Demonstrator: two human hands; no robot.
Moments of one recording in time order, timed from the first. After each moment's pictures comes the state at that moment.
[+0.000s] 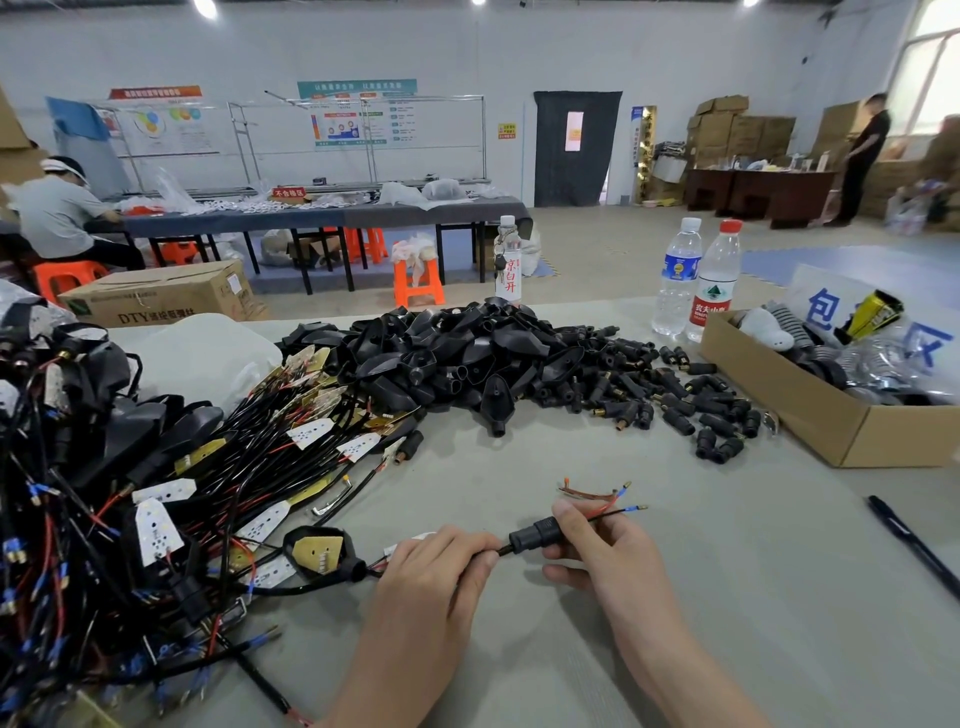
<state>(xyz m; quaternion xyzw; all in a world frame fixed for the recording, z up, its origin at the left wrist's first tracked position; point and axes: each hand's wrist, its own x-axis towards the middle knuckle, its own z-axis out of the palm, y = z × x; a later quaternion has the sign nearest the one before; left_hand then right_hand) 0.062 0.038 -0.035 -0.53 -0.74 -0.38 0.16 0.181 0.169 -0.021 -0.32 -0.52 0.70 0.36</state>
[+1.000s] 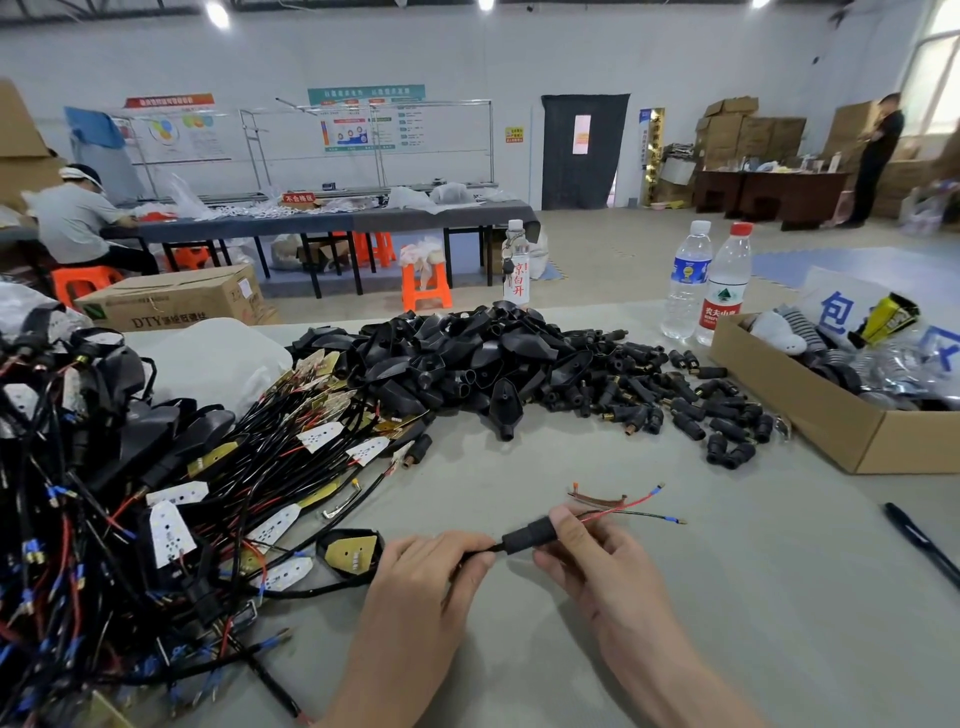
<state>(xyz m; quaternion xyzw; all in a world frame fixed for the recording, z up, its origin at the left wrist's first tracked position) 0.053 0.036 -0.036 -0.51 -0.73 -0.41 0.20 0.170 0.163 -0.028 -0.25 -0.41 0.80 0.36</state>
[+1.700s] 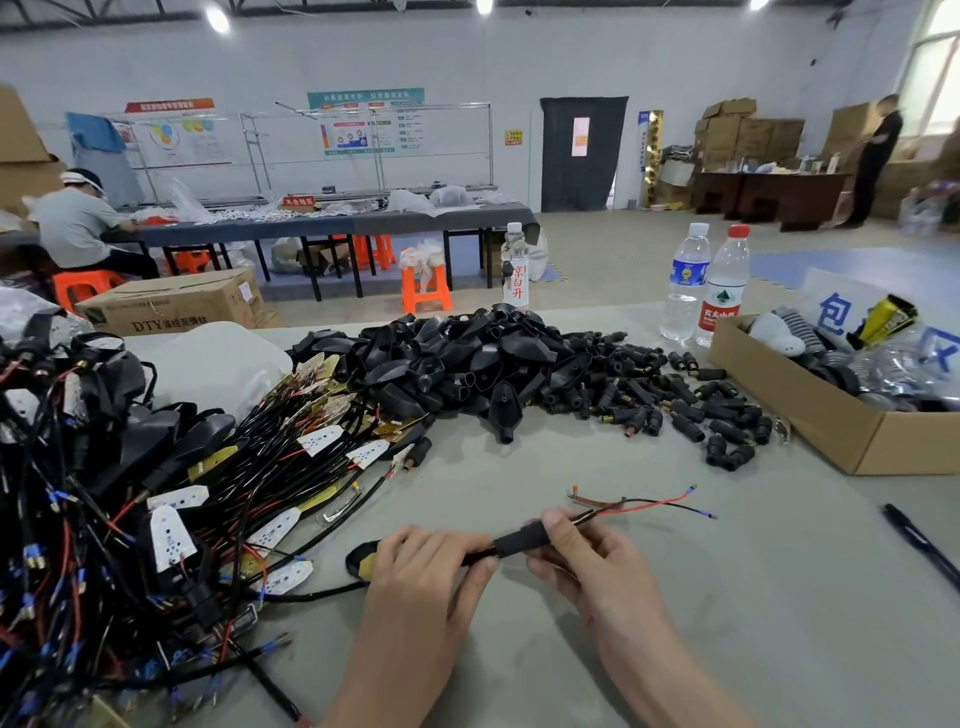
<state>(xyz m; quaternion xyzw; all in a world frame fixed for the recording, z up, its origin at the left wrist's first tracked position) 0.048 0.039 -0.038 -0.54 -0.71 -0.37 0.25 0.170 0.160 -0.026 -0.24 -0.44 0.79 0.36</state>
